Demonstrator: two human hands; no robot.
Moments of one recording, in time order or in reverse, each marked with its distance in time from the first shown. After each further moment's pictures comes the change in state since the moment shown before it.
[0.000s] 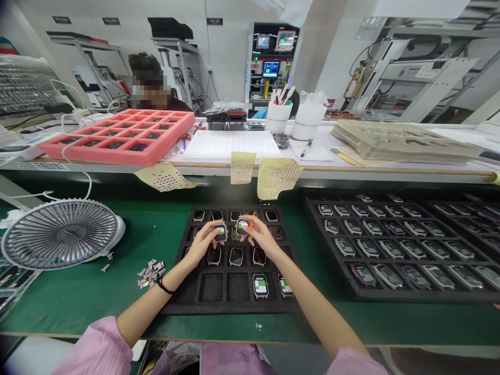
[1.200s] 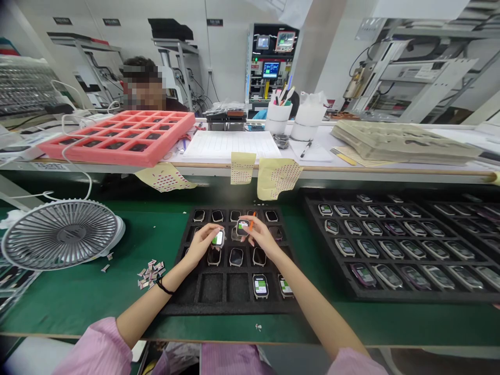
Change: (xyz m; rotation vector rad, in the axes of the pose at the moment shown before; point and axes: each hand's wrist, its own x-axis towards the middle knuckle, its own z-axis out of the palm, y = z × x) left_hand -0.002 0.004 0.001 0.008 0.035 -0.040; right_hand 0.000 -0.001 0.000 0.008 -0.014 0.000
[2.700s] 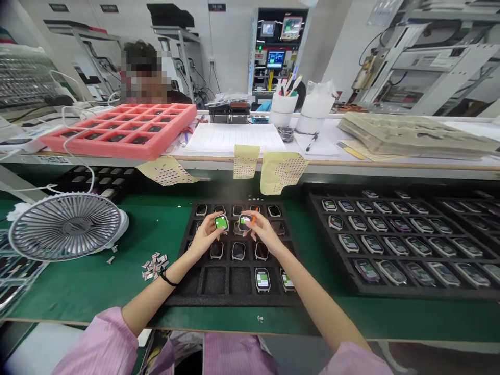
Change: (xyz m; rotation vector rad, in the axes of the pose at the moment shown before) left_hand 0.008 -0.021 0.002 -0.114 0.029 0.087; right_hand 0.000 0.008 -0.002 -0.009 0.009 0.003
